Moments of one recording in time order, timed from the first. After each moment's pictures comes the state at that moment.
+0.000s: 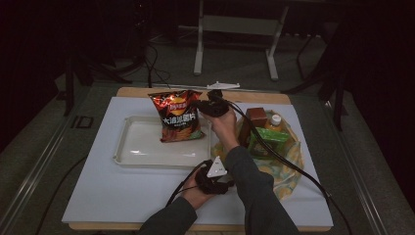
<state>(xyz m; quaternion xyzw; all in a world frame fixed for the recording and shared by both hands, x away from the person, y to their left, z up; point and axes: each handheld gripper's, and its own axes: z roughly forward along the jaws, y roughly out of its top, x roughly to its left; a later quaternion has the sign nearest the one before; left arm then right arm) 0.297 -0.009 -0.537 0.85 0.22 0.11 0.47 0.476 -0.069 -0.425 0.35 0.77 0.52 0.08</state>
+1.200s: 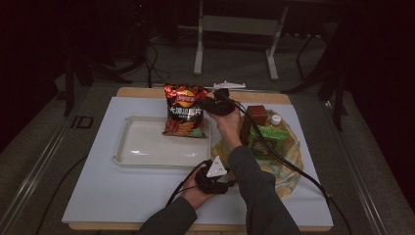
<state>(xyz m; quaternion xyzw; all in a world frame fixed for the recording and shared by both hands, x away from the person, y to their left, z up) 0.297 -0.009 -0.537 0.85 0.22 0.10 0.47 0.485 -0.087 -0.429 0.40 0.75 0.51 0.12</state>
